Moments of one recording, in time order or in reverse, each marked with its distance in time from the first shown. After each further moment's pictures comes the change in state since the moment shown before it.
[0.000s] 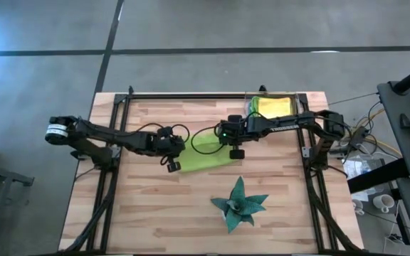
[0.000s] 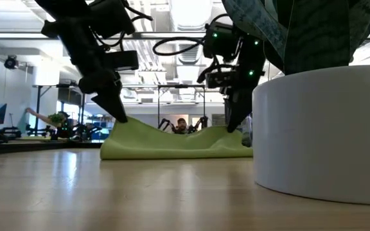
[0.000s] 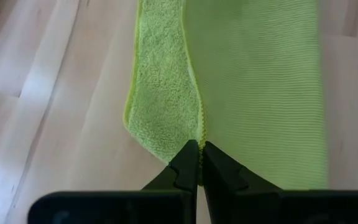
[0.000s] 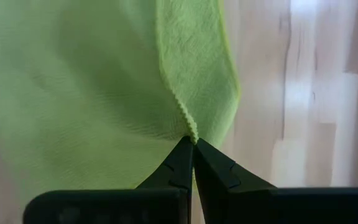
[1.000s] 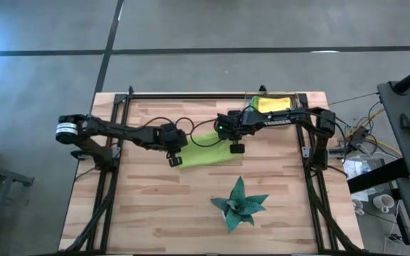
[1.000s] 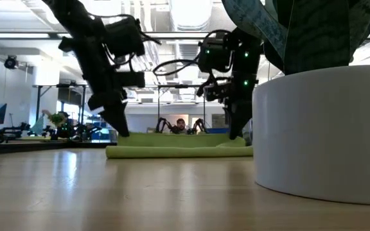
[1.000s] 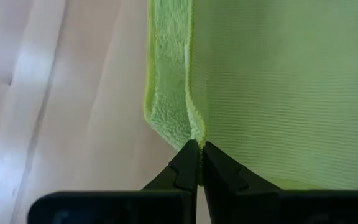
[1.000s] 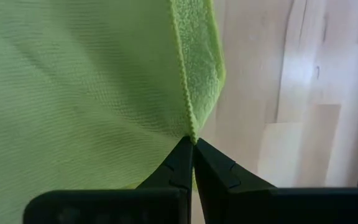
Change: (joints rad) left arm 0.117 0.112 0.024 0.008 0.055 0.104; right arm -0.086 0.086 0.078 -0.092 -0.002 -0.065
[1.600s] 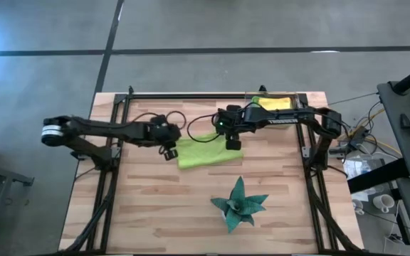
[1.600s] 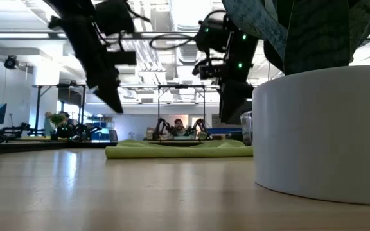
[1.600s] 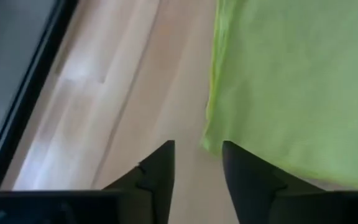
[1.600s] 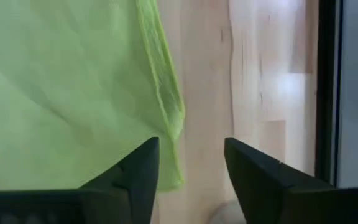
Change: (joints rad) left arm -0.003 -0.178 0.032 -0.156 -0.142 -0.044; right arm 0.024 -0.064 0.070 -0.017 0.026 0.060
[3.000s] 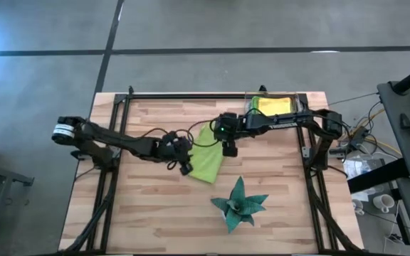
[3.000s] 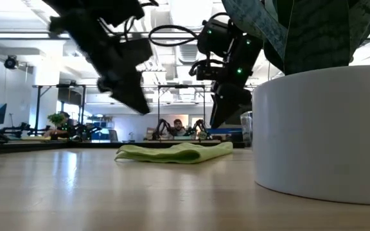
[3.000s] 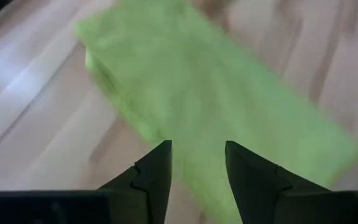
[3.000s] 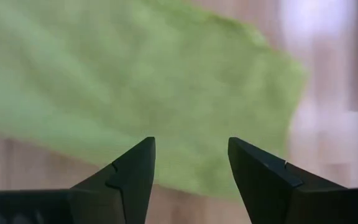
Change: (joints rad) left arm -0.192 0.159 0.008 0.311 -0.002 -0.350; right arm 0.030 -0.009 -0.119 0.226 -0.126 0.020
